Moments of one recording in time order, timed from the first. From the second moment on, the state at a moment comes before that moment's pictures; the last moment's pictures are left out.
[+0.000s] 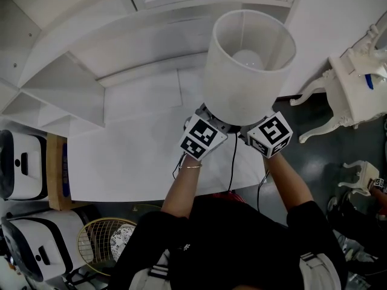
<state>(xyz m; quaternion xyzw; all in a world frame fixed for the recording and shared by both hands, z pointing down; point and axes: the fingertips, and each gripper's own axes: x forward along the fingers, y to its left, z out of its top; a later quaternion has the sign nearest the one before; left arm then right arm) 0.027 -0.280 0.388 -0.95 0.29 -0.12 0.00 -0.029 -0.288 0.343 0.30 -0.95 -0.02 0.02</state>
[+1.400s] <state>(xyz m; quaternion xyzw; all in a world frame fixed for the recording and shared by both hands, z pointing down) 0.034 -0.262 0.373 -0.95 0.29 -0.11 0.01 -0.022 -0.272 0.328 0.30 -0.95 -0.02 0.03</state>
